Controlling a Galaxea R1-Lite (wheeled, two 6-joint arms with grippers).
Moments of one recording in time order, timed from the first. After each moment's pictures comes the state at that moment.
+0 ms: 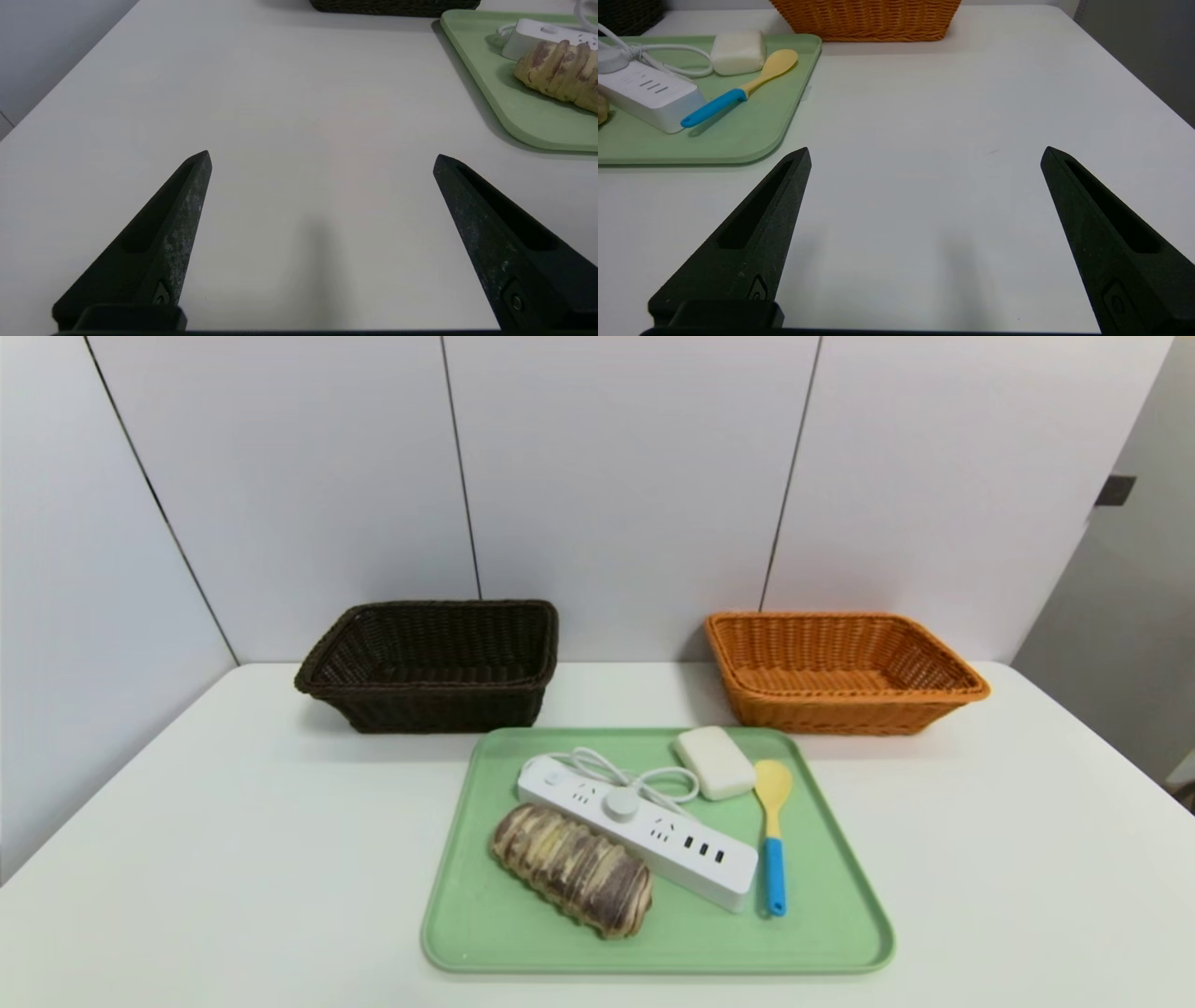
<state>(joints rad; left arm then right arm) 0.01 0.00 -0.10 0.19 0.01 -0.07 0.01 0.00 -0.08 0.13 -0.02 0.00</state>
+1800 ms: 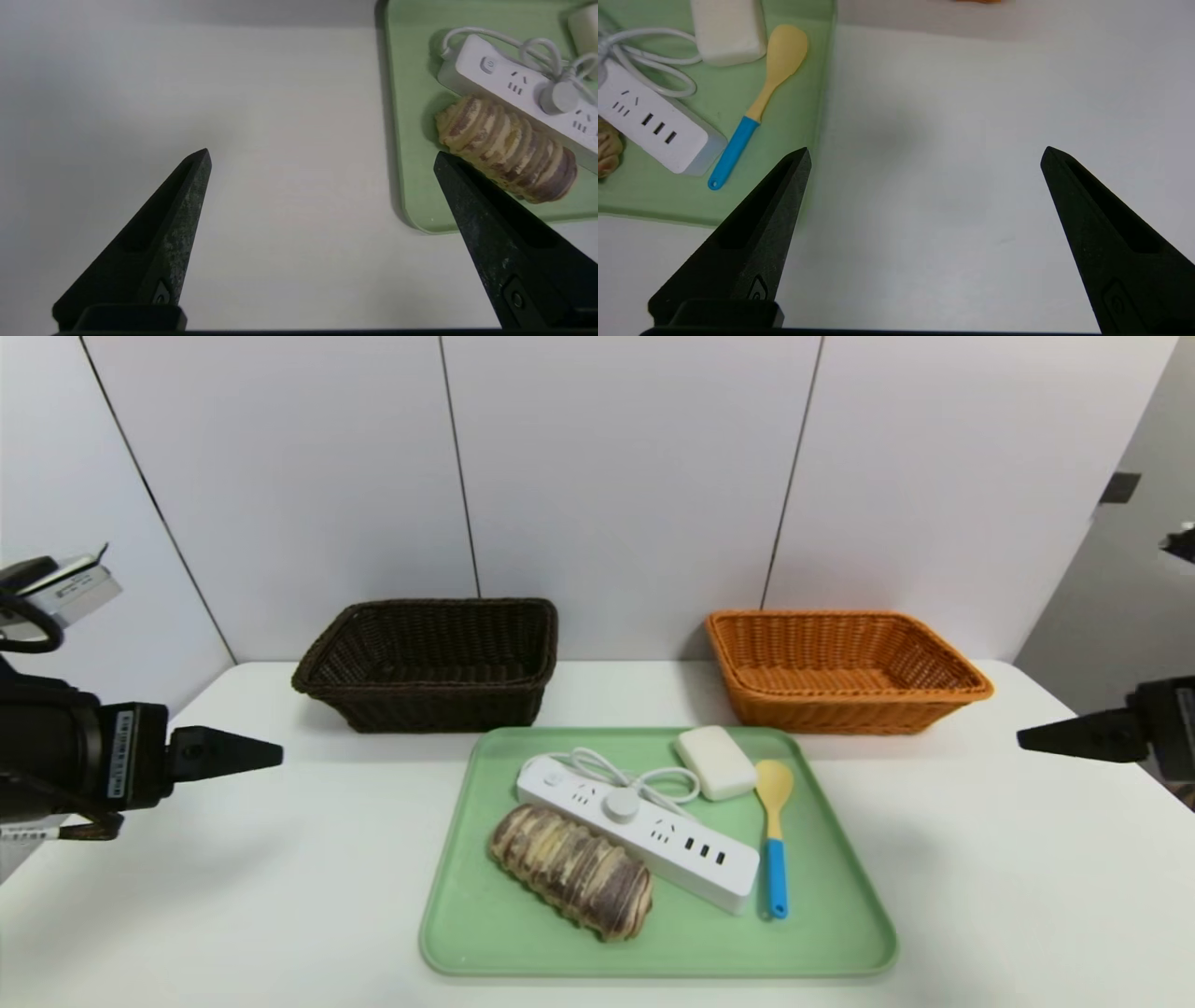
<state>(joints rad) -0.12 1.22 -1.05 0.49 -0.09 -0.17 0.10 1.29 -1.18 0.62 0.00 -0.05</state>
